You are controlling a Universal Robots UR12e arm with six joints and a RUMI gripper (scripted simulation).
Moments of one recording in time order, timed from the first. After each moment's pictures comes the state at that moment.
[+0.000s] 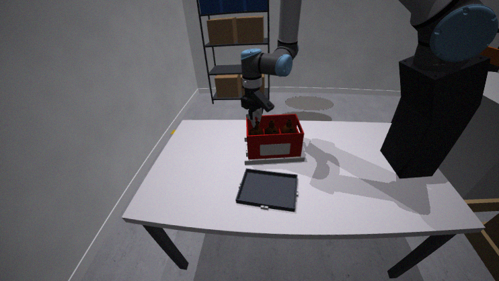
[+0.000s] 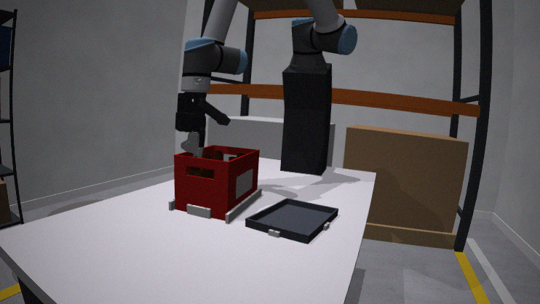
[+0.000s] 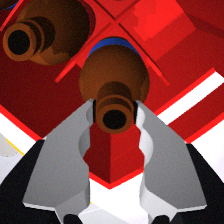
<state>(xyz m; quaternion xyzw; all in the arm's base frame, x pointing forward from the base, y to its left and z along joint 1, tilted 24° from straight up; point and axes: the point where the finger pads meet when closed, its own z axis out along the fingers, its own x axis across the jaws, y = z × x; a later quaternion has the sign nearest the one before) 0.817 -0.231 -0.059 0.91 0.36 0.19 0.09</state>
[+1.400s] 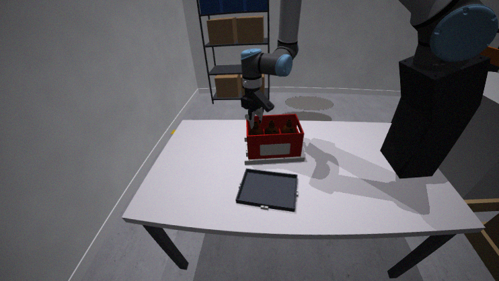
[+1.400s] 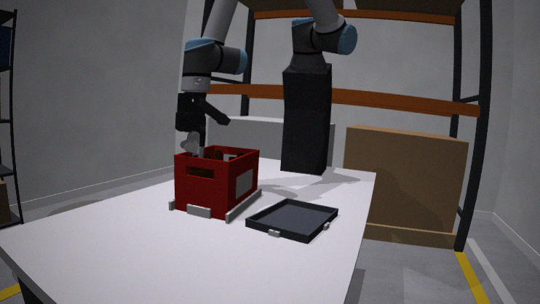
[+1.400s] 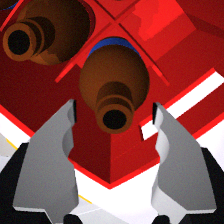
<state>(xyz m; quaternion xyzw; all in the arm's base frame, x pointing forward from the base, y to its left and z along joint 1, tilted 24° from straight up) 0.817 -0.231 -0.059 0.91 0.36 0.19 0.09</state>
